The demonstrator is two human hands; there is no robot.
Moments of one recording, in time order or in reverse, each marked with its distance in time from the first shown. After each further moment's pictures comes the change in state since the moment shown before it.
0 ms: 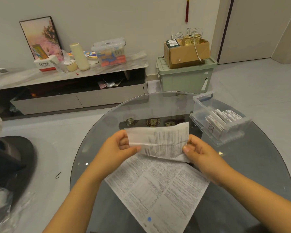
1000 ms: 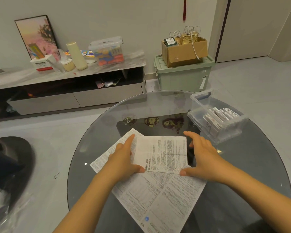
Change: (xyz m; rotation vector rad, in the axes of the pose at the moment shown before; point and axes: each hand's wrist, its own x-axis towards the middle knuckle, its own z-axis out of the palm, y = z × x) left_hand 0.017 -0.035 0.026 0.713 -0.072 -0.277; right_hand -0.003 -0.002 -0.013 -0.946 0.031 0.090
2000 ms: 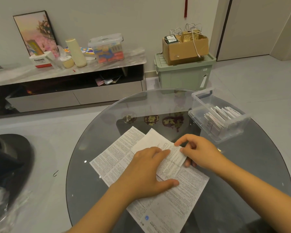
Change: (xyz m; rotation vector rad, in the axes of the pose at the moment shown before) left_hand -0.029 0.034 0.025 0.265 0.027 0.557; right_hand 0.017 -0.007 0.000 0.451 0.014 0.047
